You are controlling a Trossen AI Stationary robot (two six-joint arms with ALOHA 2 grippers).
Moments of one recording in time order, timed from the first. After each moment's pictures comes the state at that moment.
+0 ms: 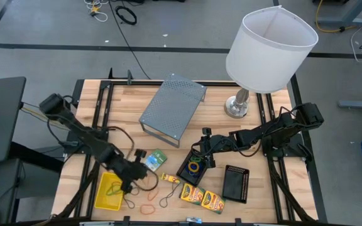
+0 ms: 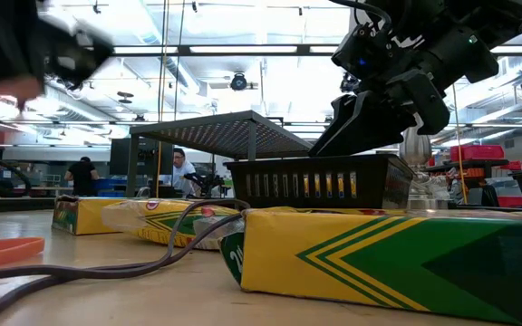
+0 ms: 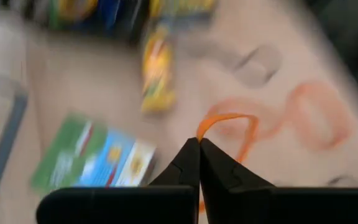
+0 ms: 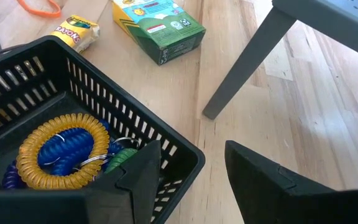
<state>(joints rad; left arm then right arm) -0.70 1.35 0.80 -0.35 -0.30 -0.23 0.20 1.58 0.68 0.25 0.18 -0.12</state>
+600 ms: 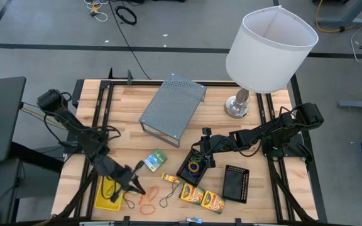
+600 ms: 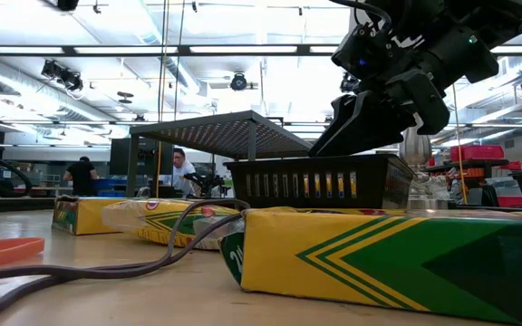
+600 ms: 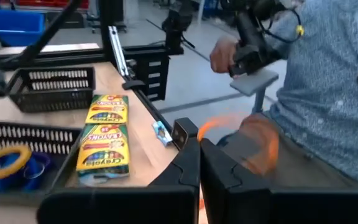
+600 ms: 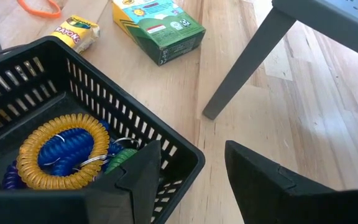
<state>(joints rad) -0.80 1.24 0.51 0.52 -0.22 -0.16 0.20 1.58 0.68 0.25 0.18 -0.12</state>
